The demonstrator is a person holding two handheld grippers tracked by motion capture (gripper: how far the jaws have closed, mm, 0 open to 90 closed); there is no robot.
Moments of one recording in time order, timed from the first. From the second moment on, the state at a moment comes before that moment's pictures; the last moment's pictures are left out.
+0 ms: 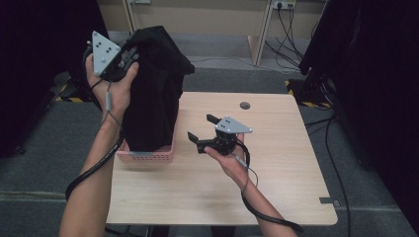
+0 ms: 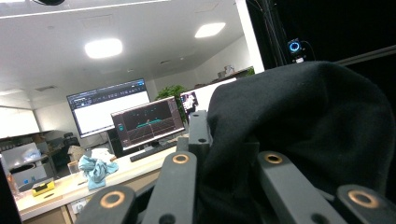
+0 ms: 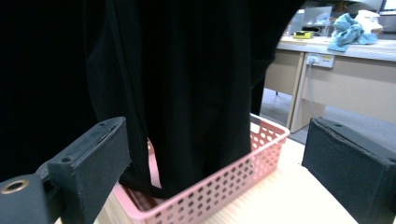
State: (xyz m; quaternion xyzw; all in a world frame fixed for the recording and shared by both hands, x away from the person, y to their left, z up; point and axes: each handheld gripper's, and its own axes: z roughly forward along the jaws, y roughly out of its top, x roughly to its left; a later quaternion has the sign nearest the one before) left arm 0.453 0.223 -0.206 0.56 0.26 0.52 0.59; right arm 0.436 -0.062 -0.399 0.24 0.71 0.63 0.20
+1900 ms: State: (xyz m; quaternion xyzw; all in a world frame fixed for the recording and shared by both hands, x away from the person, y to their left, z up) left arm 0.427 0.217 -0.188 0.52 0.21 0.52 0.64; right arm 0.515 -0.024 -0.344 0.33 0.62 0.69 0.19
